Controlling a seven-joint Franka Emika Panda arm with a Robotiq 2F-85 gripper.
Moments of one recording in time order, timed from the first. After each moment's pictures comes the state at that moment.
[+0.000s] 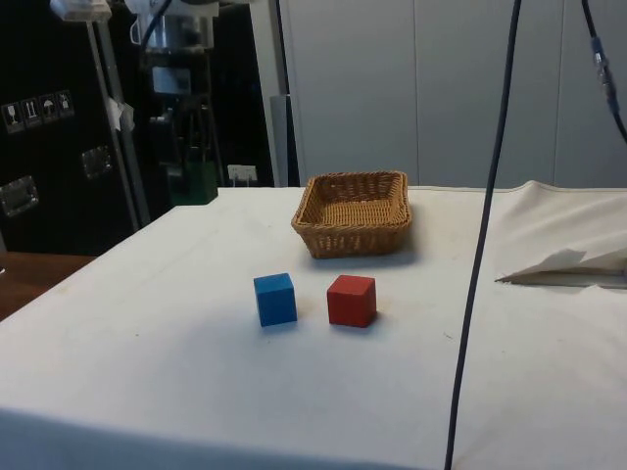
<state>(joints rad) 0.29 0.36 -0.23 -1.88 0.17 2.33 -0.15</state>
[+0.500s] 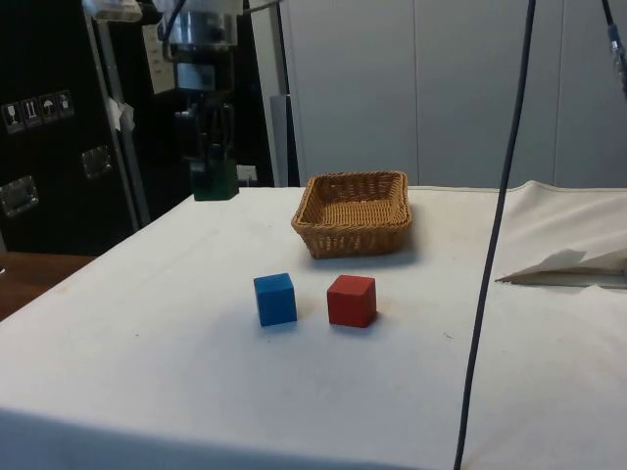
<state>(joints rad) 0.29 0.30 -0.26 -1.97 0.22 2.35 -0.21</state>
